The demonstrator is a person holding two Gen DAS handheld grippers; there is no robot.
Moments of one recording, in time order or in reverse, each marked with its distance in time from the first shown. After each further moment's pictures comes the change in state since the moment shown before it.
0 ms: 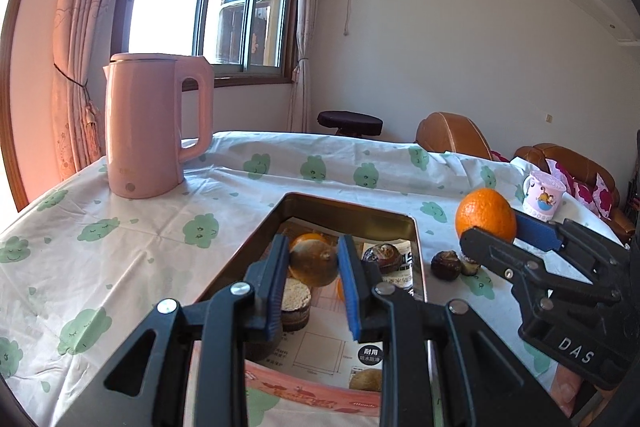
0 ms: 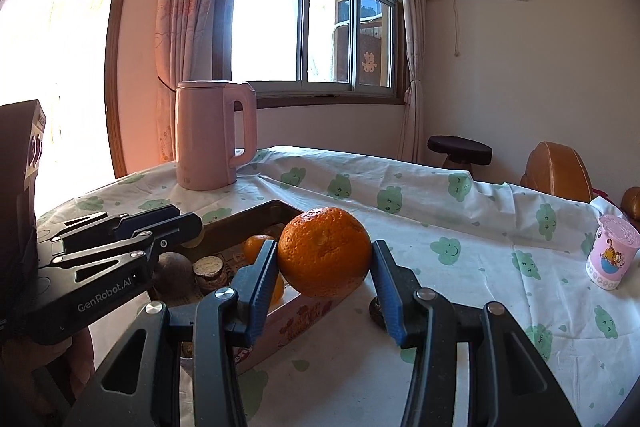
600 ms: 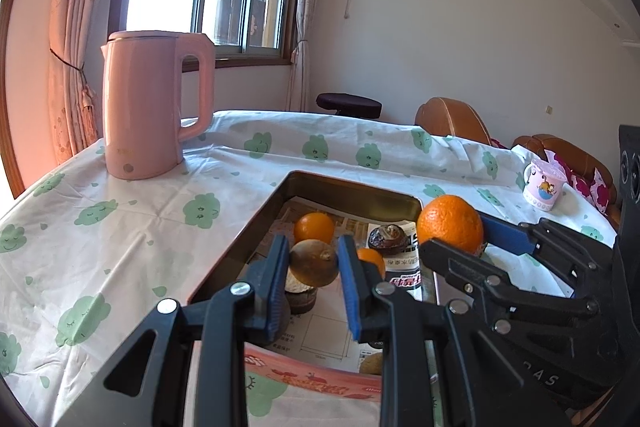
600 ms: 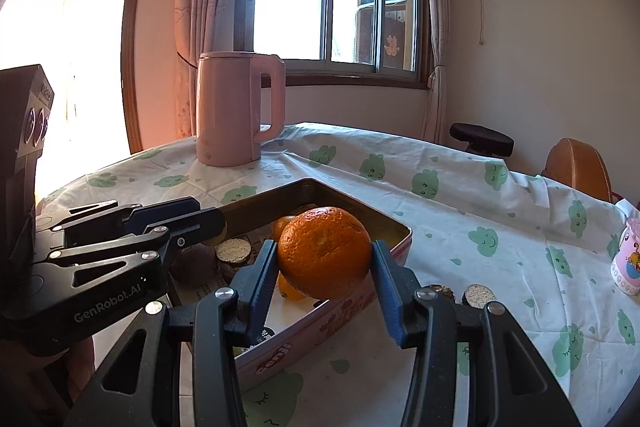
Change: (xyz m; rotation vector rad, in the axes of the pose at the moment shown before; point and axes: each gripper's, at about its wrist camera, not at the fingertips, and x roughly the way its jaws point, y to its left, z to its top) left arm 0.006 0.008 -0.003 -0.012 0.072 -0.013; right arm 0.027 0.019 -0.005 -0.039 0.080 0.064
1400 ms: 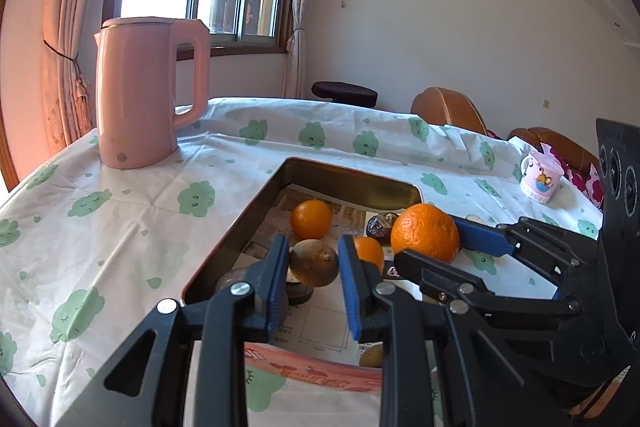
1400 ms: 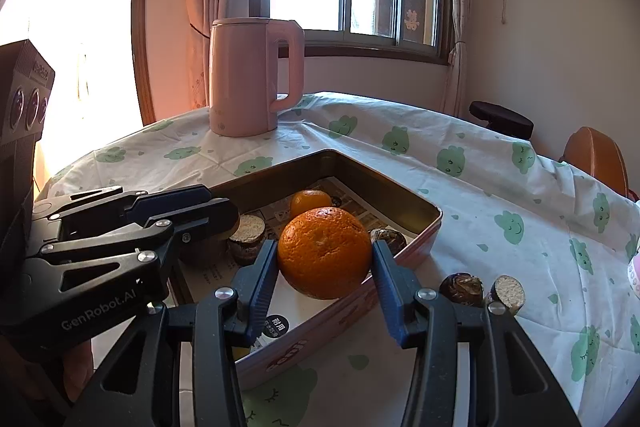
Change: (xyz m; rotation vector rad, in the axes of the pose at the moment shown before) left arm 0.004 0.002 -0.003 -0.004 0.040 -0.020; right arm 0.019 0.006 -0.001 -0.020 0.098 0.058
